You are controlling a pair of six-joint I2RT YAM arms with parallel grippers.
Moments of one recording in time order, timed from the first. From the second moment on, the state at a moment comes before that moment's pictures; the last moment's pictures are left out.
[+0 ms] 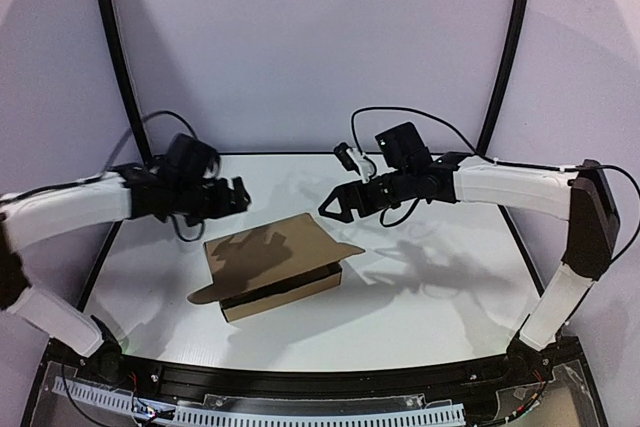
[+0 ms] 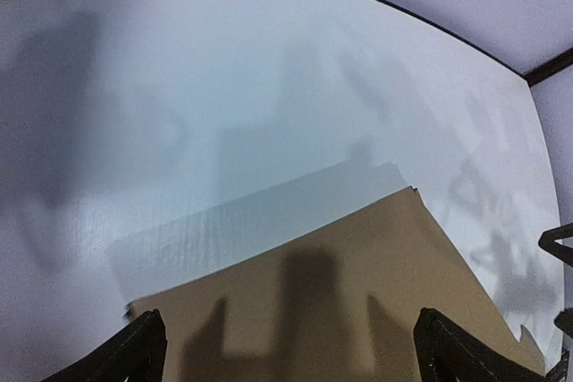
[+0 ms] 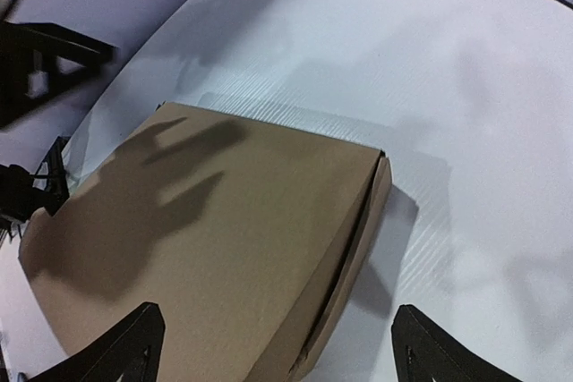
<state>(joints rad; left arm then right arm) -0.66 1.38 1.07 -0.47 -0.20 -0.71 0.72 1.68 1.26 -0.27 -0.38 0.20</state>
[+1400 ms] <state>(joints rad) -0.66 0.93 0.28 0.13 0.35 -1.37 0.71 1.74 1.24 -0.36 -0.62 0.42</state>
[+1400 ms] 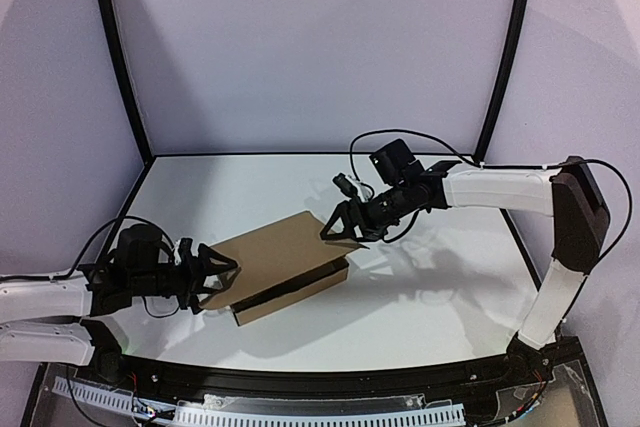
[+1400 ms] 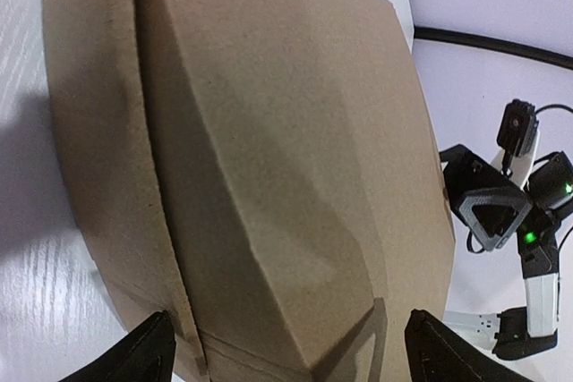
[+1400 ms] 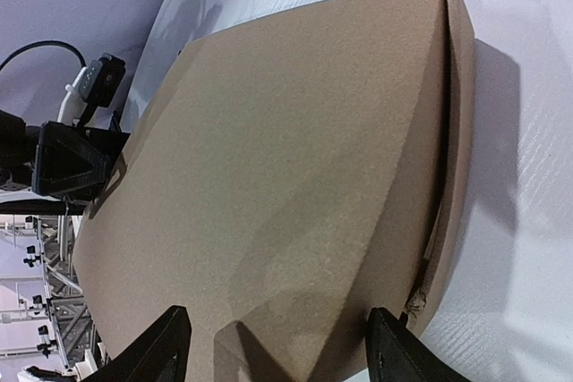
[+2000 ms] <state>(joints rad) -0.66 0.93 0.38 -0.06 0.48 -1.28 0.71 1.75 1.23 -0.34 -0.63 0.43</state>
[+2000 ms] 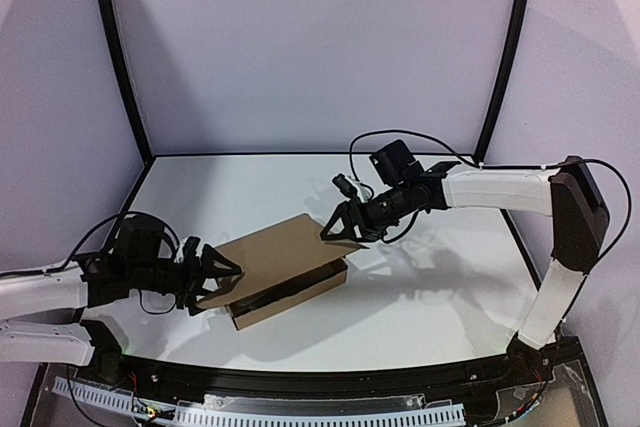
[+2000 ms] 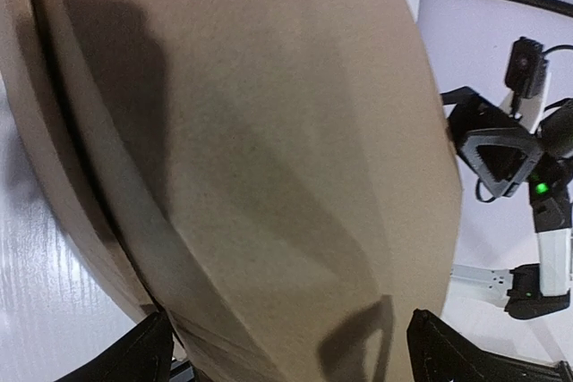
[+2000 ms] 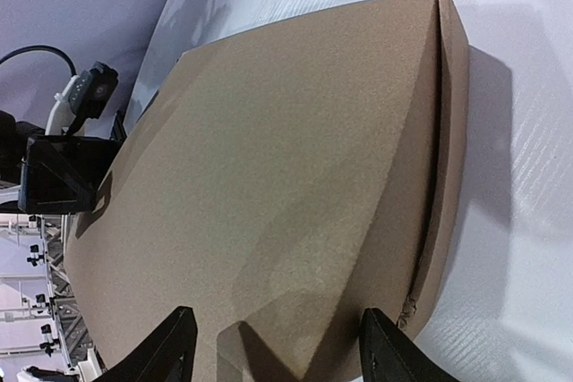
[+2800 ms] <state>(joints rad) -0.66 1.17 0.47 -0.01 0.53 -1.22 0.70 1.76 1.19 -0.34 -0.57 0.41</state>
